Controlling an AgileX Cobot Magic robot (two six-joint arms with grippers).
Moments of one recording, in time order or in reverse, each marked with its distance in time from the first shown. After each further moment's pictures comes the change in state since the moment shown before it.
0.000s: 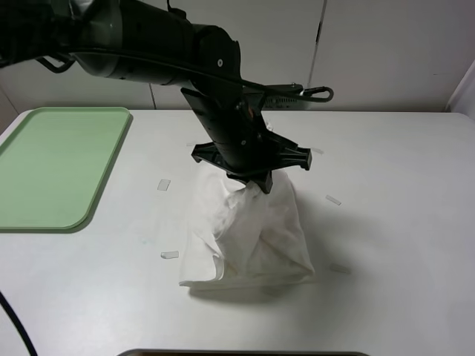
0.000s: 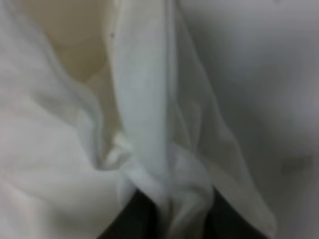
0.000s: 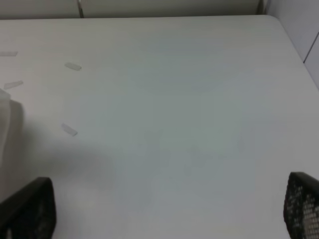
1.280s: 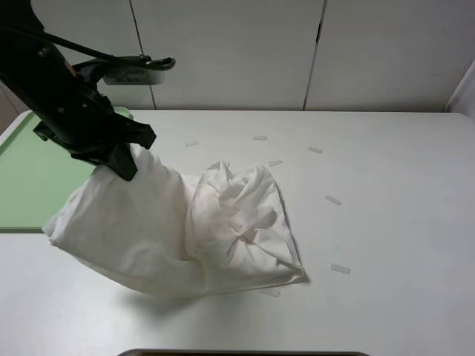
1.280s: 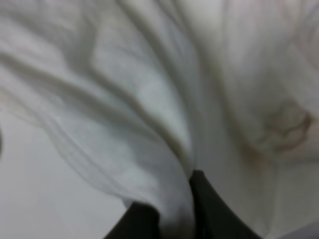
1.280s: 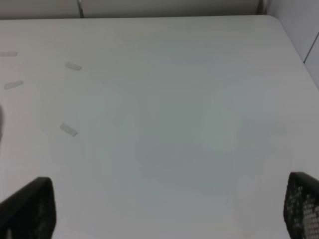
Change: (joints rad) left arm 0.389 -0.443 0.371 -0.001 0.227 0.308; right arm 0.000 0.000 0.000 0.000 0.000 0.000
